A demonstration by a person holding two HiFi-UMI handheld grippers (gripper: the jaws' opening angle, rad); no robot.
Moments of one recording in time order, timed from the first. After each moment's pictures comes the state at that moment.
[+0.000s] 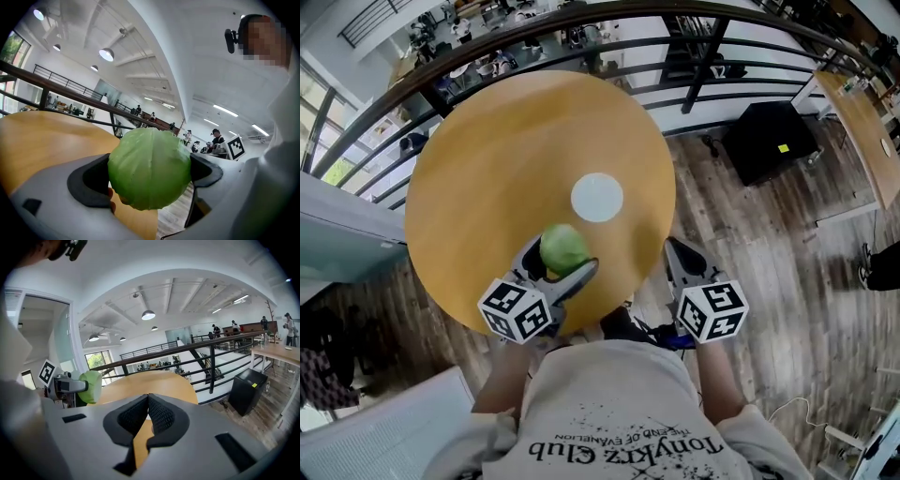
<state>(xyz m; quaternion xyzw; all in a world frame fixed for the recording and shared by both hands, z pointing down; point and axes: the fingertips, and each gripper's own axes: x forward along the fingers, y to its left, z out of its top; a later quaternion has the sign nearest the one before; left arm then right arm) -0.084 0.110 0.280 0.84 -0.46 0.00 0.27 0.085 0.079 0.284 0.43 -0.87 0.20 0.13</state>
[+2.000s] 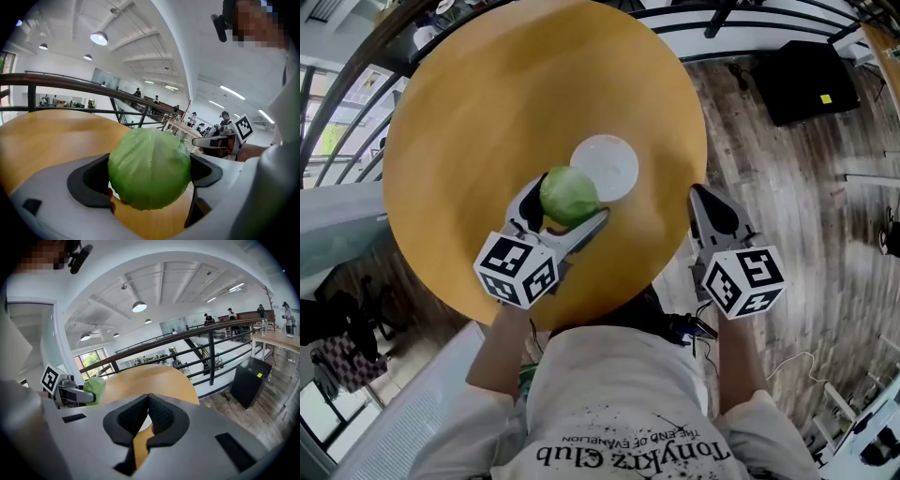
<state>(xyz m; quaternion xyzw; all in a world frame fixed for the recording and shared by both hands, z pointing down) -0.106 -0.038 0.368 0.83 -0.45 0.12 0.29 0.065 -0.061 0.349 0.44 -0.85 0.26 0.15</state>
